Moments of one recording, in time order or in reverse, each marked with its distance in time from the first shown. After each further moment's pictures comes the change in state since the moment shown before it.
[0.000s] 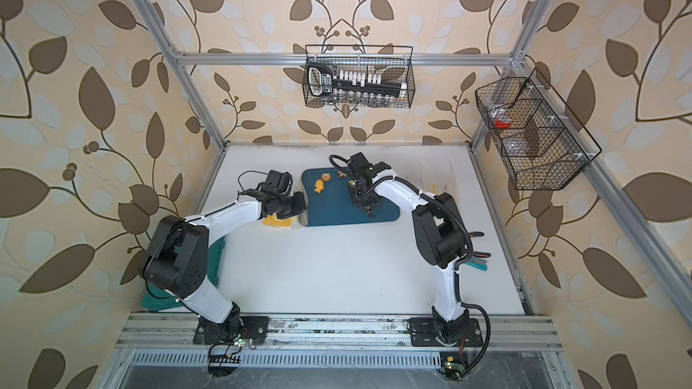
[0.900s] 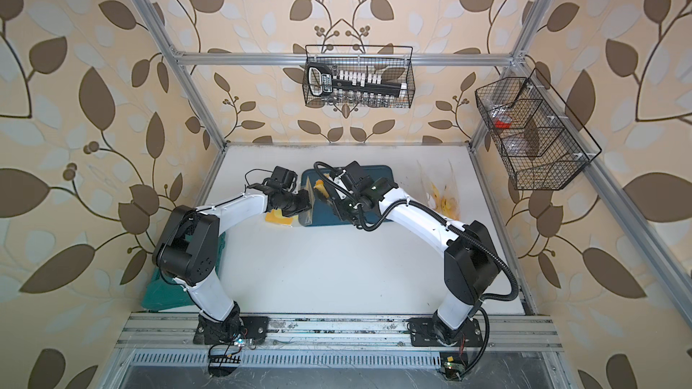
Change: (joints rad) left arm 0.000 0.090 0.068 -0.021 0.085 -0.003; right arm 0.171 -0.329 -0.215 0.159 -0.234 0.000
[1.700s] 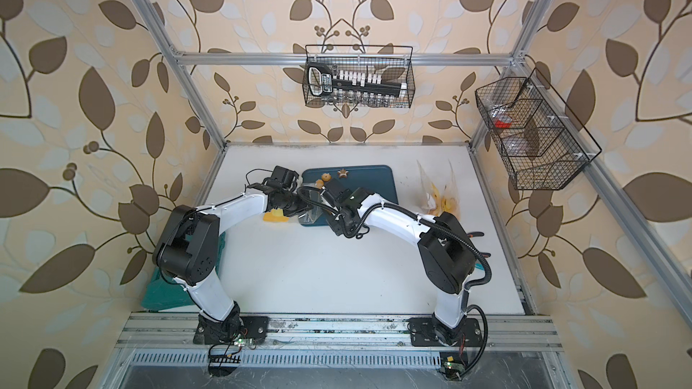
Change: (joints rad) left arm 0.000 0.002 0.002 0.010 0.047 0.007; right arm 0.112 0.146 0.011 -0.073 0.273 -0.087
